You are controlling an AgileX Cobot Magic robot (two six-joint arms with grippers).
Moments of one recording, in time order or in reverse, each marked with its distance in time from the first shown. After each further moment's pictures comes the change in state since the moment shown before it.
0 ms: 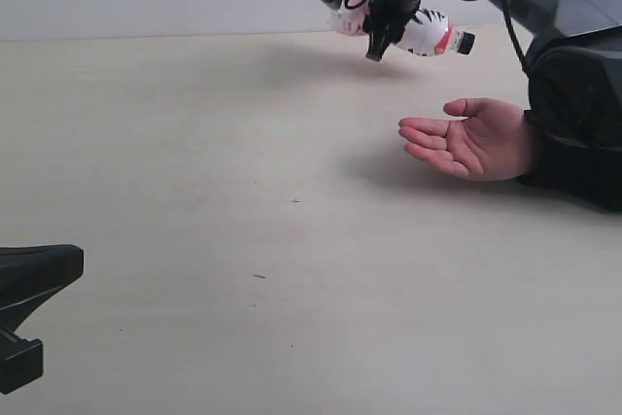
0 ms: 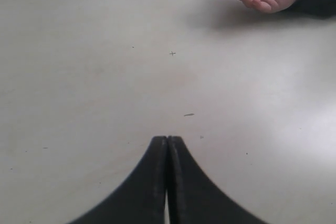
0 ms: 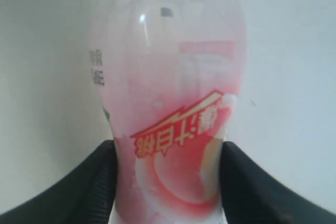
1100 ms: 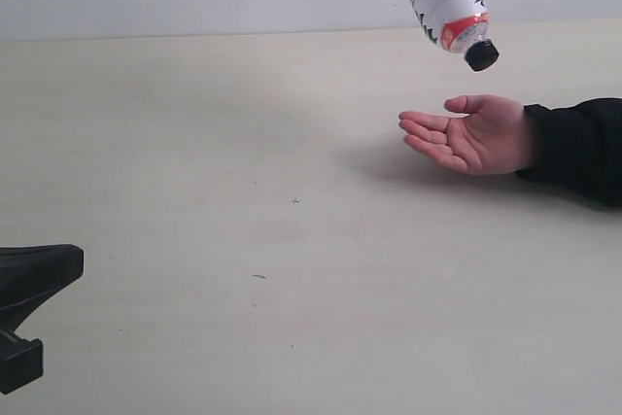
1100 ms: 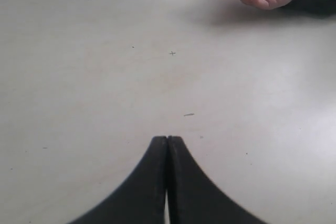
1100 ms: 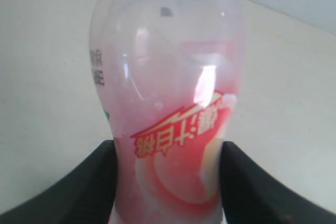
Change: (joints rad) left arm 0.000 0.000 0.000 0.000 0.000 0.000; right arm 0.000 -0.408 0.225 0.129 0.391 0.734
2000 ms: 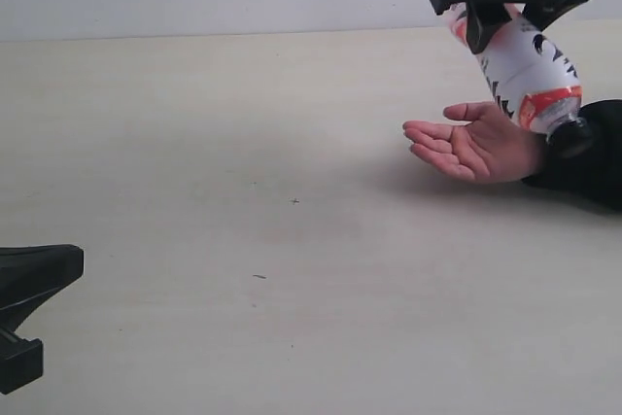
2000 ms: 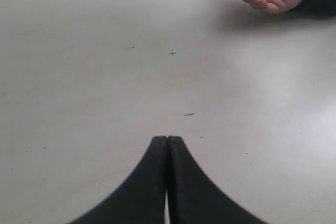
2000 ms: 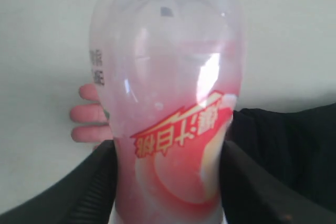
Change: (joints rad) left arm 0.000 0.000 0.000 0.000 0.000 0.000; right arm 0.000 -0.460 0.721 -0.010 -0.125 0.148
